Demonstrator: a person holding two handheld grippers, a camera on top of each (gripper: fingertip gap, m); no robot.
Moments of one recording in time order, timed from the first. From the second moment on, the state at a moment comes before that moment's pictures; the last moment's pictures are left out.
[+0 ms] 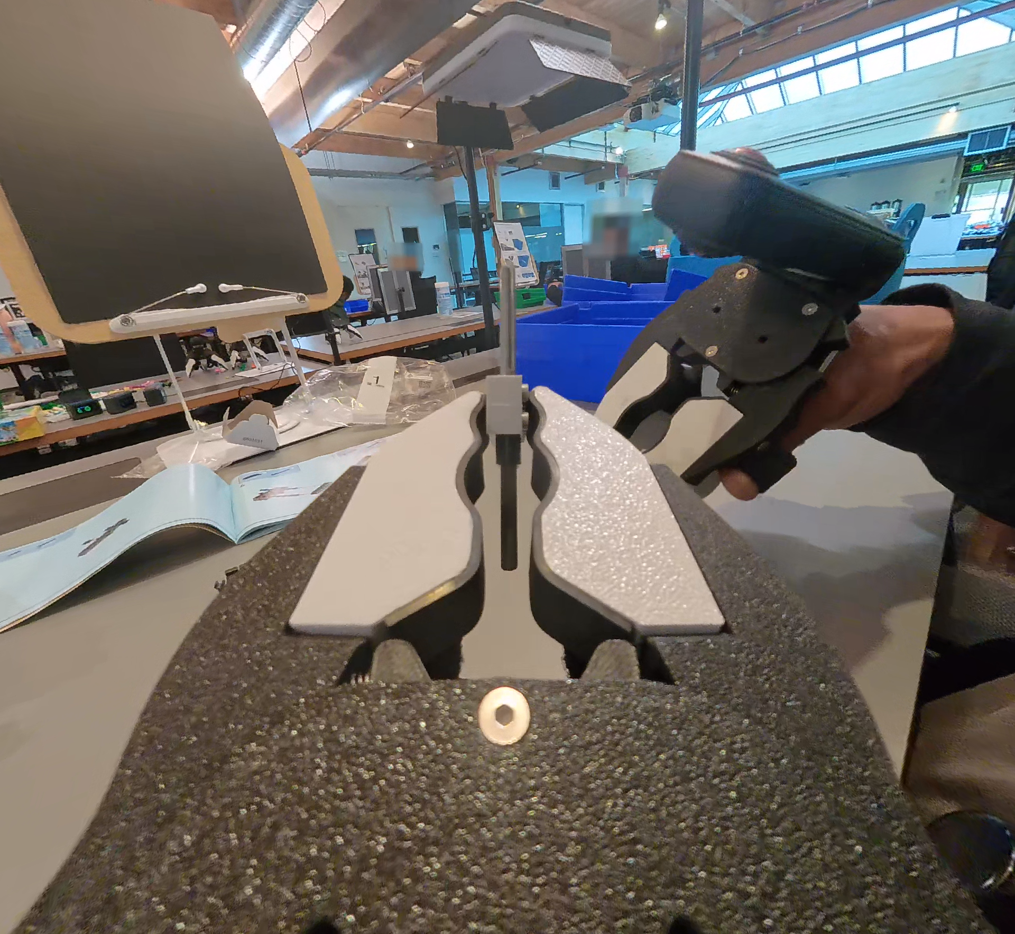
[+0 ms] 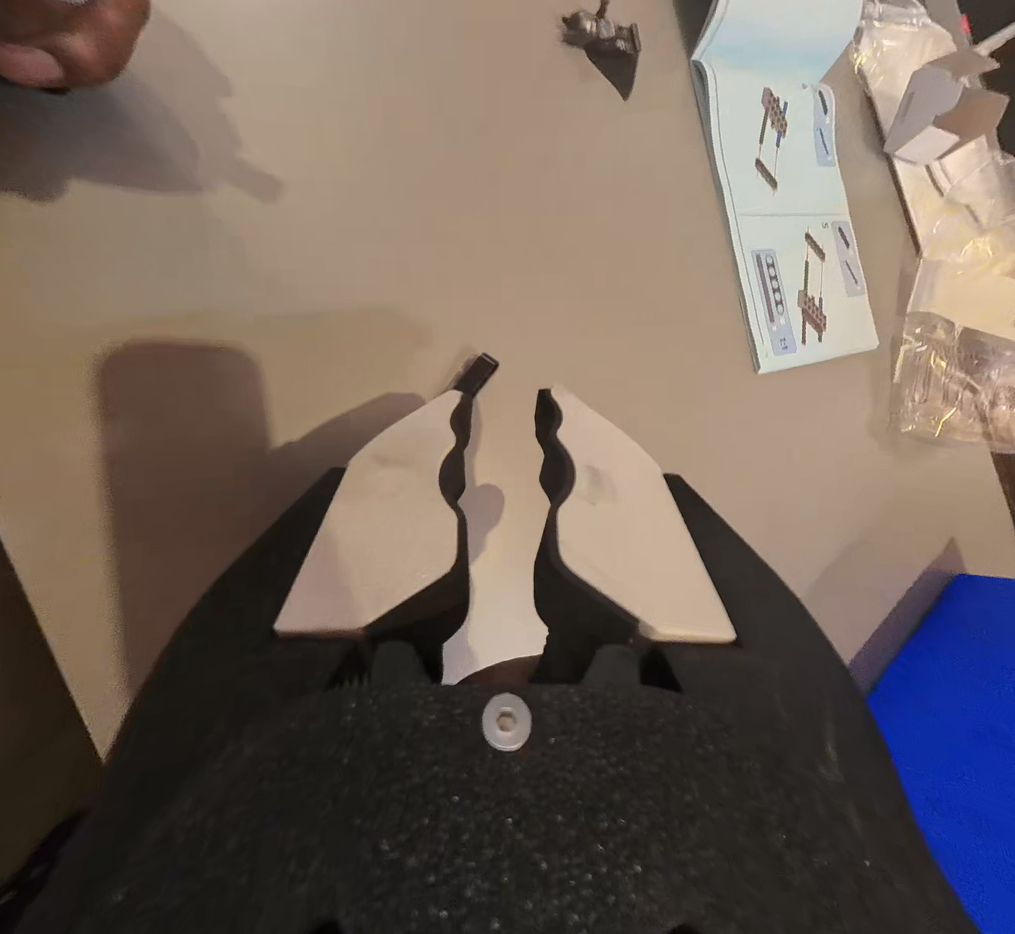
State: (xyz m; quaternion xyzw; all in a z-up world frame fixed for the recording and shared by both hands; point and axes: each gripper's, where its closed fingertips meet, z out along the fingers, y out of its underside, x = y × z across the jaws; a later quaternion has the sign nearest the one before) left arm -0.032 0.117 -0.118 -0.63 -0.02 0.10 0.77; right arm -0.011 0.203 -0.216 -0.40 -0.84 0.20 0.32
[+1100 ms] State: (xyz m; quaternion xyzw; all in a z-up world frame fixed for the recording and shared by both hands) left arm -0.033 0.120 -0.125 -0.64 -0.02 0.10 0.76; right arm -0.007 0.188 -0.229 -0.43 -0.83 0.24 0.24
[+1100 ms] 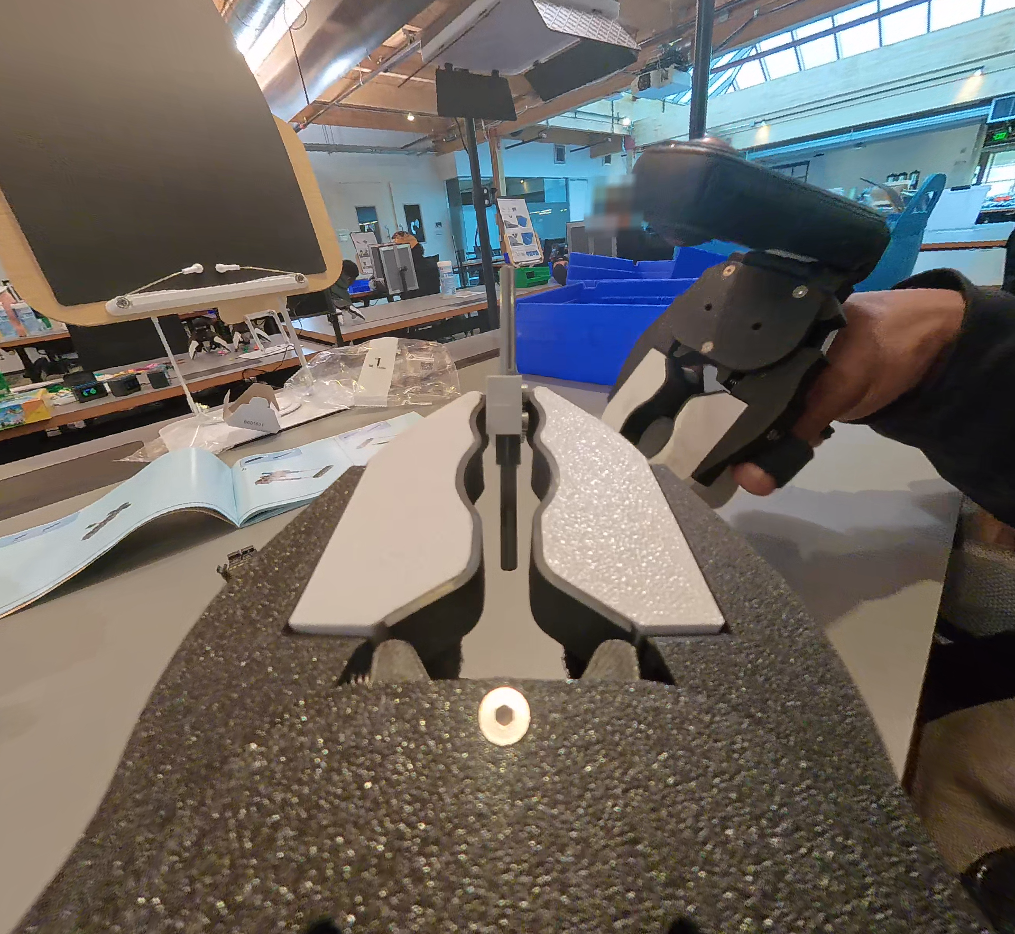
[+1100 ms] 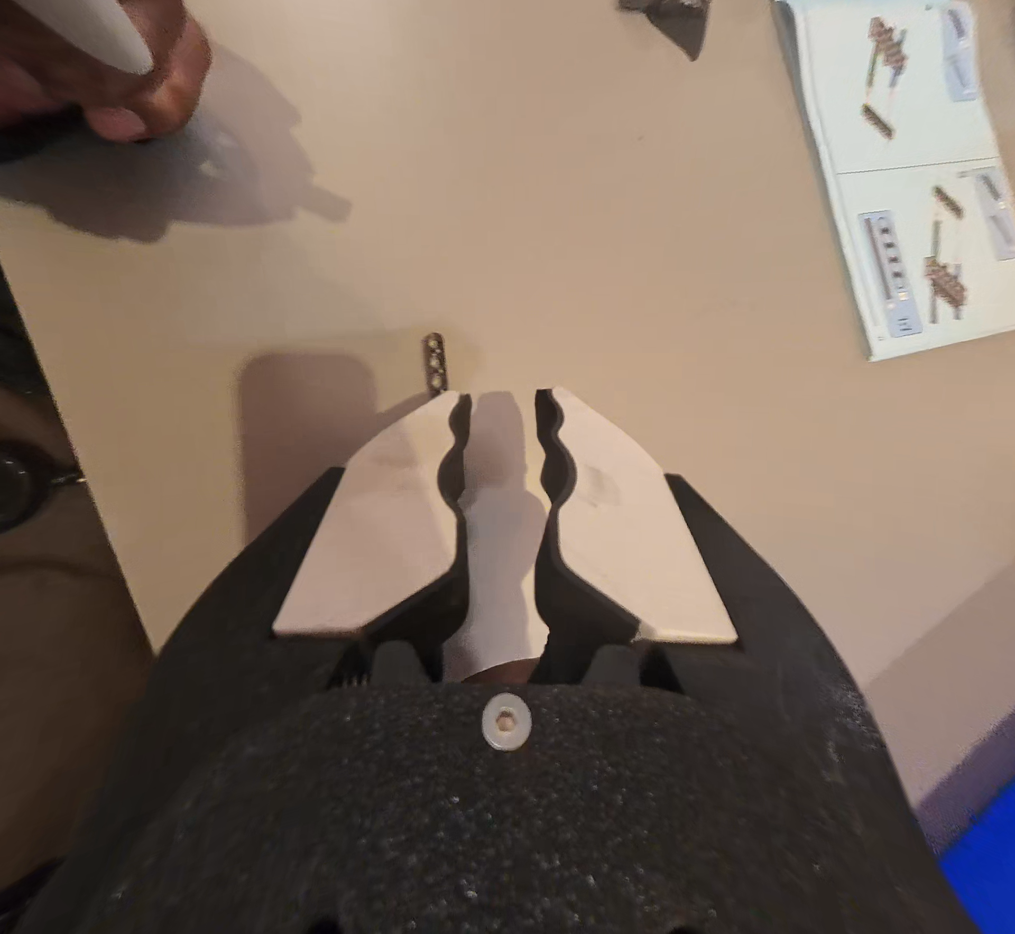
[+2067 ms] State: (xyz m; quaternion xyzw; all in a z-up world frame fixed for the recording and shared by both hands) left arm 0.000 0.112 -0.117 -0.58 -0.01 -0.31 0.75; right arm -0.016 0.154 -0.109 -0.36 -0.81 0.42 0.18
